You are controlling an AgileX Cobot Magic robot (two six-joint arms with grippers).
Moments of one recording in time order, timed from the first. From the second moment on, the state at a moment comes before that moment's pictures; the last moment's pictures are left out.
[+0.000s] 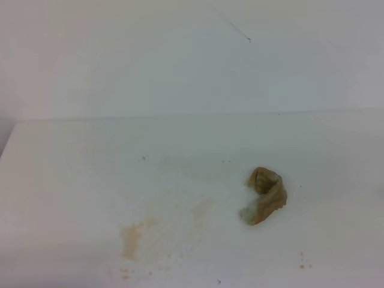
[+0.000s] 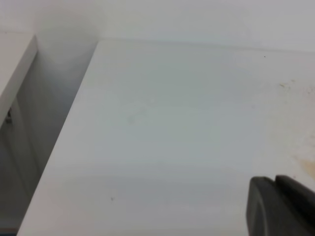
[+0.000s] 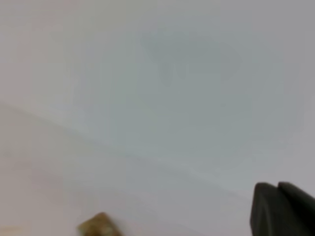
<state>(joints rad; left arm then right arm) 0.03 -0.03 0.04 -0.09 0.30 -0.07 0.27 0.64 -0.40 -0.11 -0.04 -0.17</state>
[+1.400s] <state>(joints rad) 0.03 -0.03 0.04 -0.09 0.30 -0.07 -0.11 -0.02 0.01 -0.11 0.34 0.00</state>
